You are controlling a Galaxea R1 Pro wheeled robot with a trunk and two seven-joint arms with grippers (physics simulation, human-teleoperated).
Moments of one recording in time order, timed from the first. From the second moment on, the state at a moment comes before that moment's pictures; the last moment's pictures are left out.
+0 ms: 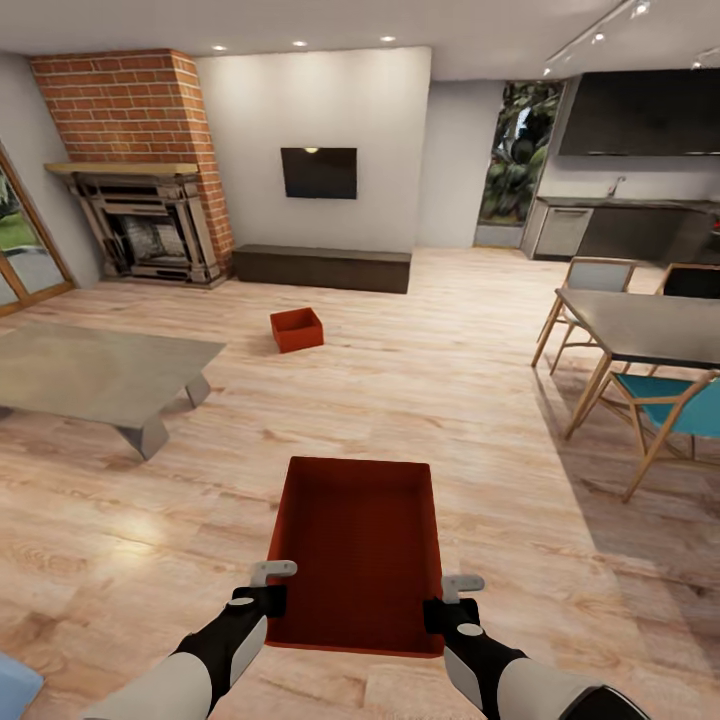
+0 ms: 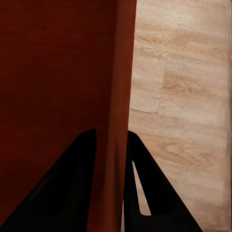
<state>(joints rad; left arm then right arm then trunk) -0.65 -0.10 -0.04 -0.25 0.05 0.09 0.18 -0.69 0.13 0.47 -0.01 -0.40 -0.17 -0.19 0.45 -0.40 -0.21</state>
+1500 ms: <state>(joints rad) -0.65 -0.10 -0.04 -0.25 0.05 0.09 0.18 -0.69 0.13 0.47 -0.01 -0.40 -0.17 -0.19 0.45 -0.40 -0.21</state>
